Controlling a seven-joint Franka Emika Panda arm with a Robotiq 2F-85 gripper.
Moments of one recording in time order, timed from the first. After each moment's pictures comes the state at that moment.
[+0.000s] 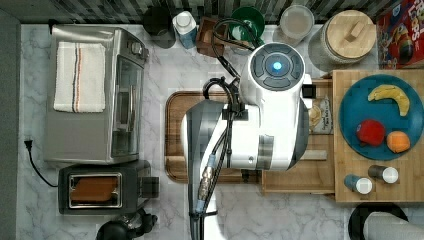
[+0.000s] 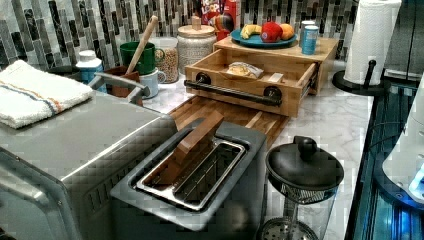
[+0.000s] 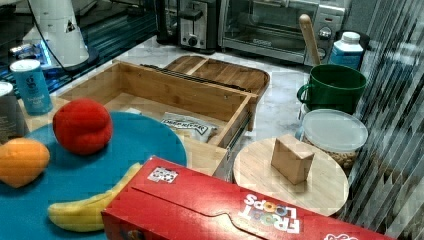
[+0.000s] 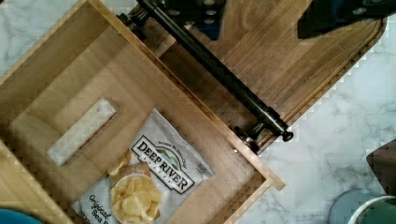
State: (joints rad) arm -0.05 0.04 -0.03 -1.86 -0.05 0.26 -0.07
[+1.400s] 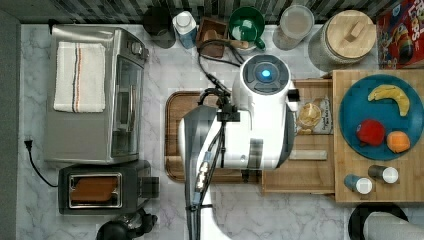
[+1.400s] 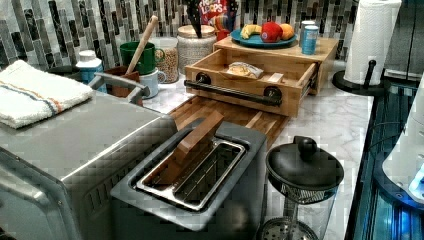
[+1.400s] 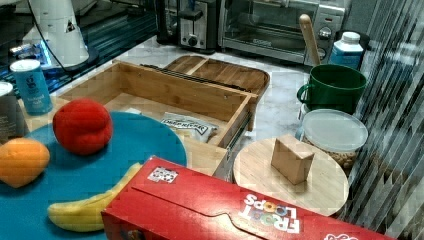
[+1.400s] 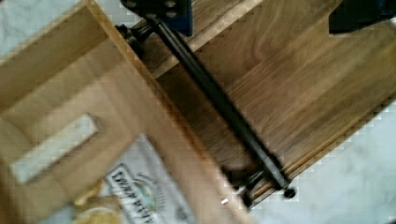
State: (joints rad) arm -0.06 0.06 0.01 -1.96 0.00 0.29 -0.24
